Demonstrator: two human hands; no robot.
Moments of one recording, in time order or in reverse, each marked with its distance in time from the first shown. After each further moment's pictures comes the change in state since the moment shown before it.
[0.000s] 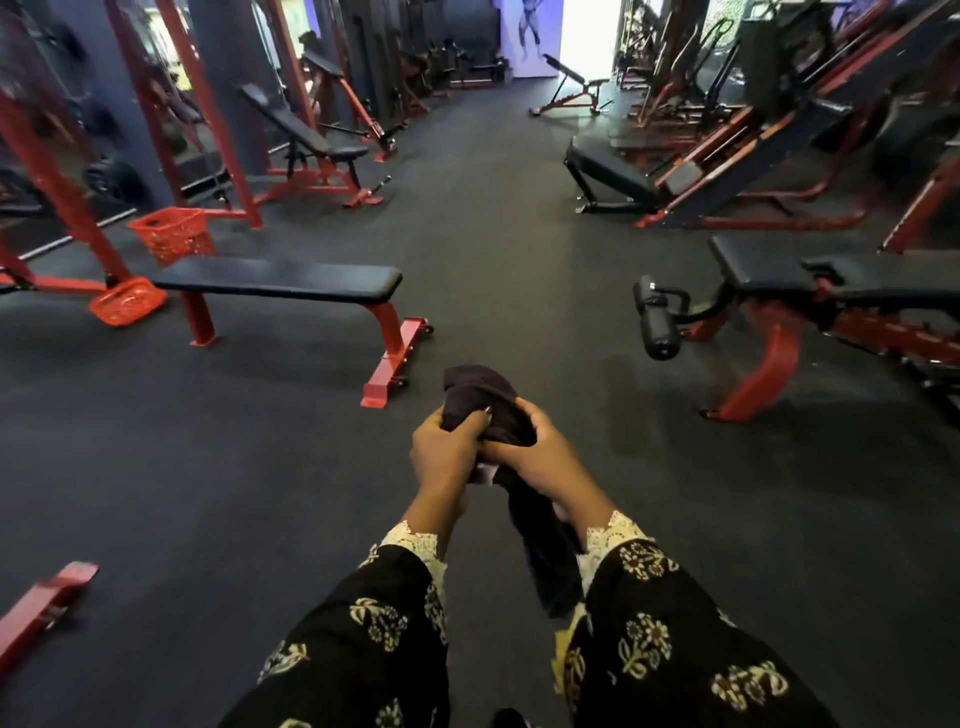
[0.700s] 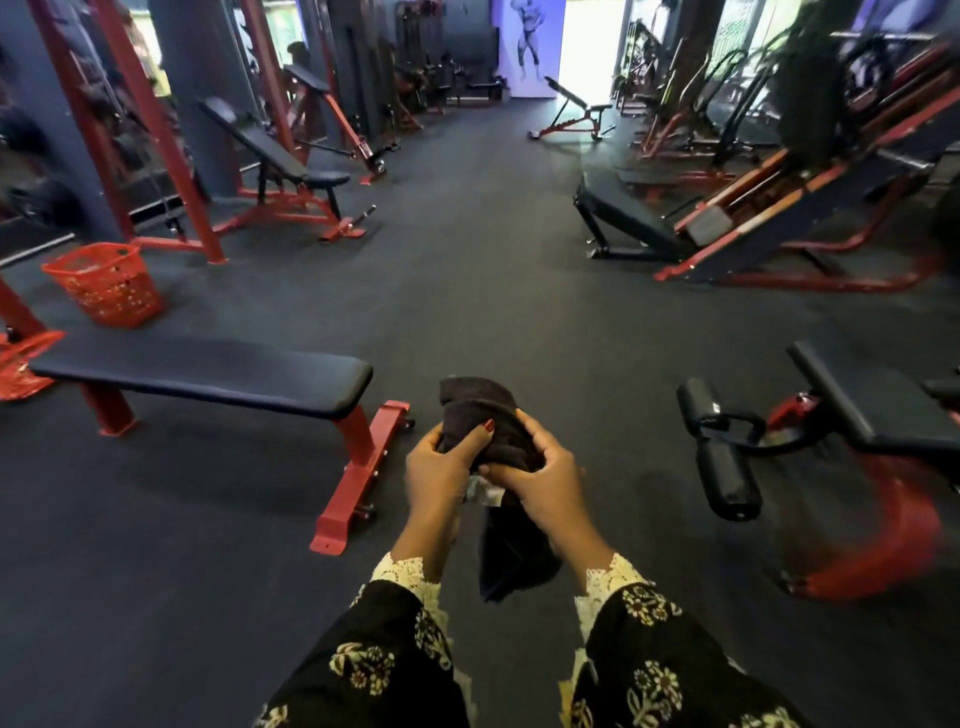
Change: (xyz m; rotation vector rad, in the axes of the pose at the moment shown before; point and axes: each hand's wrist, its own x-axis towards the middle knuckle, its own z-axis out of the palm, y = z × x) left_hand 0.561 0.129 0.203 -0.182 -0.119 -0.002; right_hand 0.588 -0.119 -0.019 -0.020 0.165 -0.191
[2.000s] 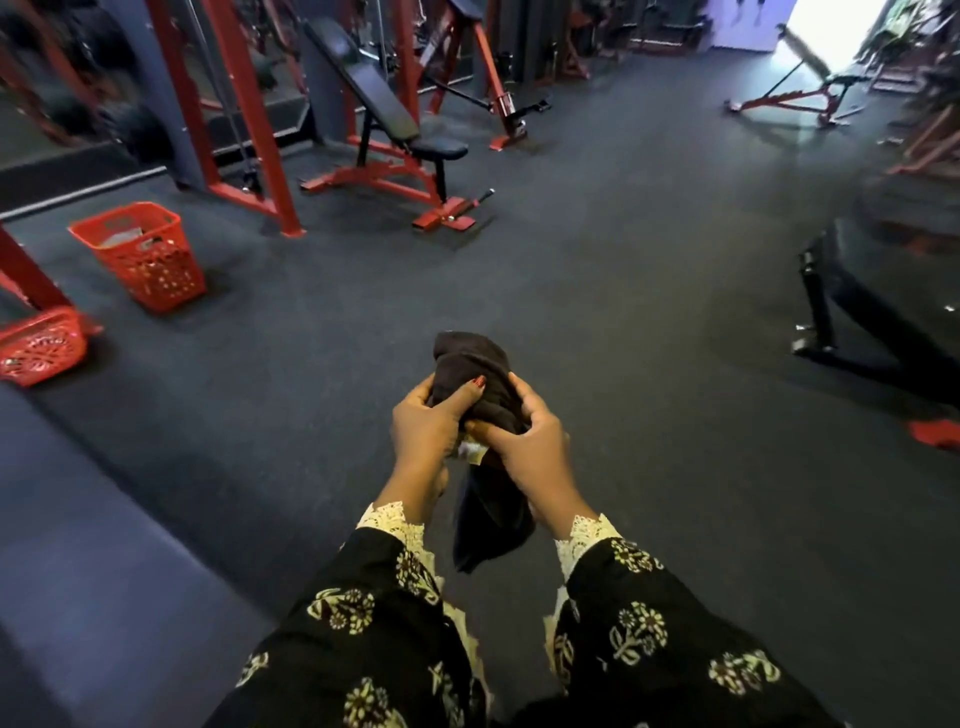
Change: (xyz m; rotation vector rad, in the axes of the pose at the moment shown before) left_hand 1.029 0.185 0.140 -0.099 0.344 0.039; right_hand 1.050 -0.017 0.282 0.039 -0.368 0.056
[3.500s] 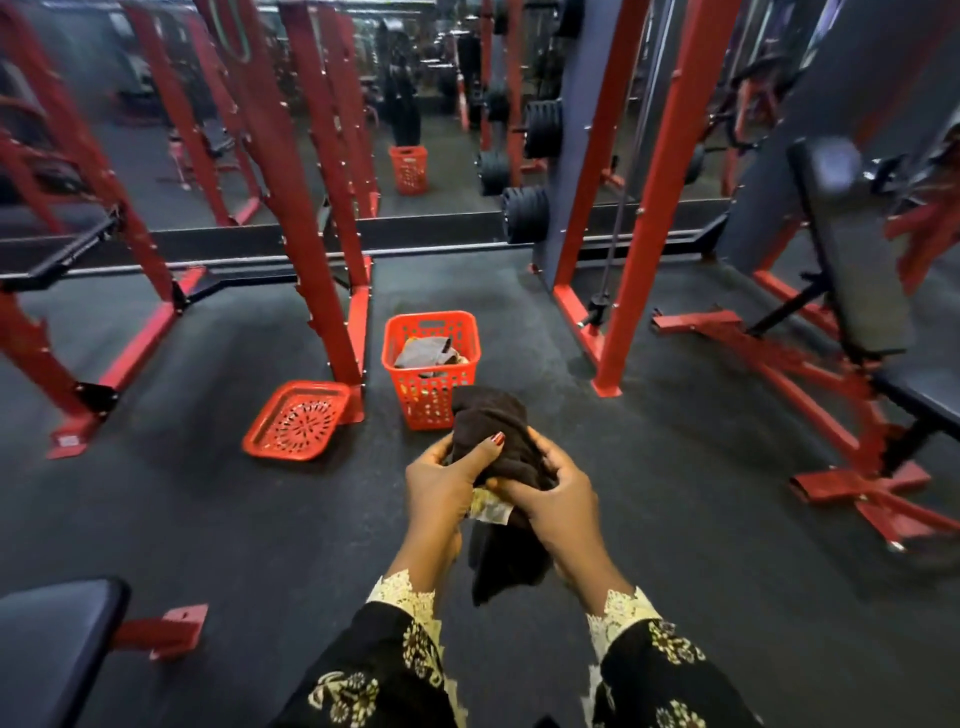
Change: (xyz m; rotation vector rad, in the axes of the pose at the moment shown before) left_hand 1.081 0.384 -0.284 -0.254 0.775 0.193; right_hand 1.022 -0.198 0.742 -0.018 -0.809 -0.098
